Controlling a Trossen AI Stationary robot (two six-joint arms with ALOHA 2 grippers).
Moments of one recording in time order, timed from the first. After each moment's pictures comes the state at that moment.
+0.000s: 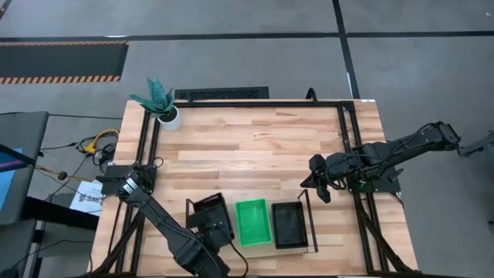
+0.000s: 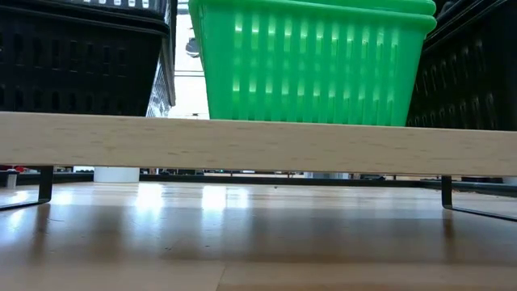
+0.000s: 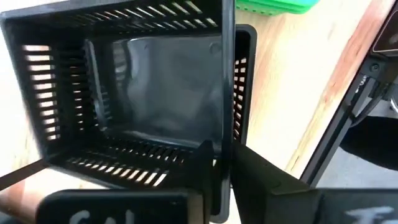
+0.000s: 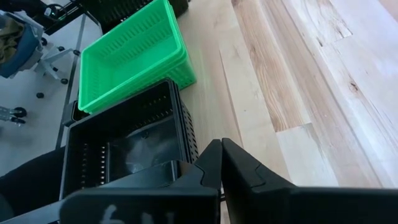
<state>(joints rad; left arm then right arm) -0.73 2.15 2.14 -1.57 -0.22 -1.10 0.26 0.84 0.61 -0.41 0.00 0.59</state>
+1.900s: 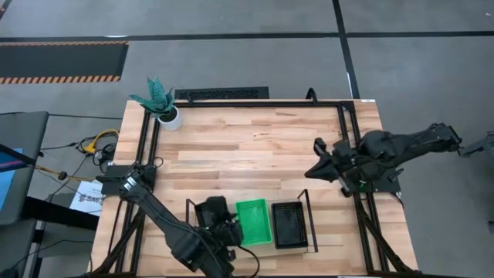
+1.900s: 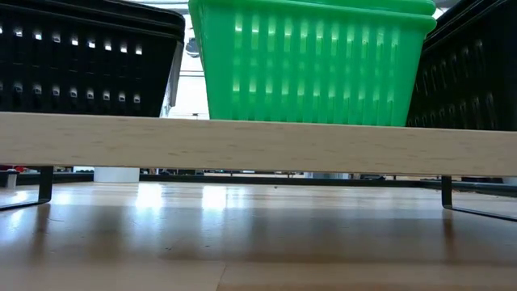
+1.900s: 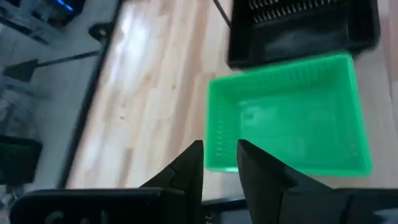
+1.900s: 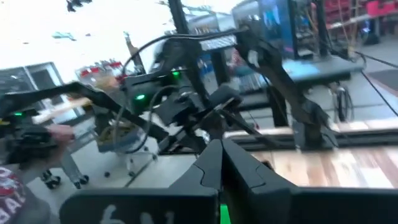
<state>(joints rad) -0.71 2.15 2.23 -1.50 -0.82 -0.69 0.25 0.74 0.72 0.11 -0.10 0.27</state>
